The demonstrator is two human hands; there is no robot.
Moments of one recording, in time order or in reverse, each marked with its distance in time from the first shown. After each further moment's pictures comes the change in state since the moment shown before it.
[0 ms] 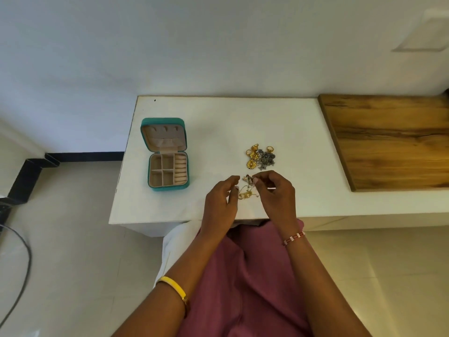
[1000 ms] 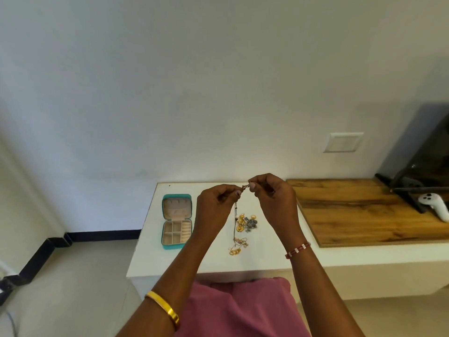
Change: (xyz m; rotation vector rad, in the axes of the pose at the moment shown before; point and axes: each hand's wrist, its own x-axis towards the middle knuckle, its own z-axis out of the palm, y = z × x) left_hand -0.042 0.165 -0.080 -0.088 0.164 0.379; right_hand -0.053 -0.167 -0.094 0.088 0.127 -0.449
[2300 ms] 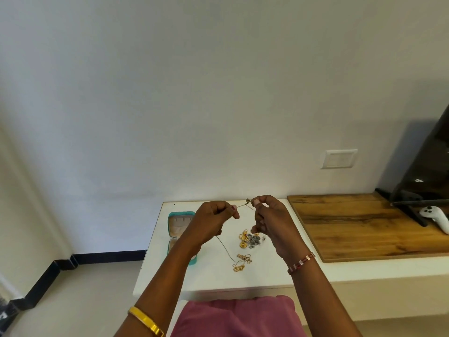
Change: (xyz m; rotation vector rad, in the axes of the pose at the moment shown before) left_hand -0.014 0.039 -0.040 0.003 -0.326 -0.177; right_hand -0.018 -0.027 -0.011 0.402 -0.190 0.480
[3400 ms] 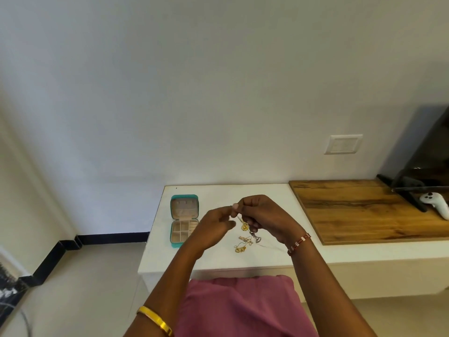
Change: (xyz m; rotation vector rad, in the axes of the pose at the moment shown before) left_hand -0.012 -0.045 0.015 0.084 -0.095 -0.150; right_hand 0.001 0.019 0.006 -0.307 -0.429 -0.019
